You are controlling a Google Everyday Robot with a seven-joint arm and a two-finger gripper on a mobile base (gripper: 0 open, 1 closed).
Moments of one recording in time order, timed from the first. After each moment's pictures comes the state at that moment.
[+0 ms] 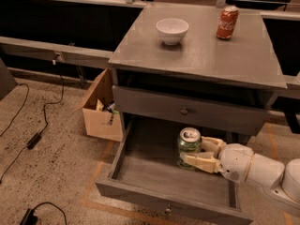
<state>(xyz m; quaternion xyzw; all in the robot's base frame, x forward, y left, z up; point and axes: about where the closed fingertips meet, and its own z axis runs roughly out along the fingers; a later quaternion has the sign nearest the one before) 0.463 -0.134 0.731 -0.33 0.68 0.33 0.56</state>
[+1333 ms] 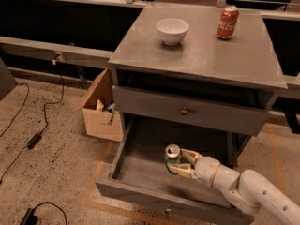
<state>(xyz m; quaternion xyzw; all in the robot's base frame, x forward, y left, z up) 0.529 -0.116 0.554 -0.37 0.67 0.27 0.59</state>
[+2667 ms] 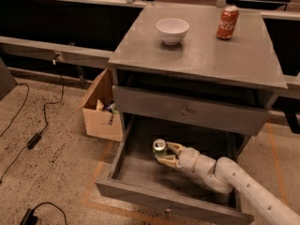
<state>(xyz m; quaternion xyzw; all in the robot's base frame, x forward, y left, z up) 0.608 -0.073 0.481 -0.40 0.63 0.28 0.60</state>
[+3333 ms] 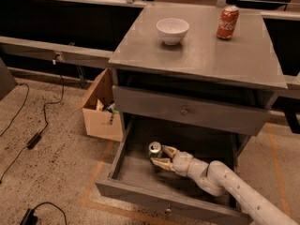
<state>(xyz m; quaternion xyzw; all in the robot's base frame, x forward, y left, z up) 0.613 -0.053 0.442 -0.39 0.64 0.29 0.60</state>
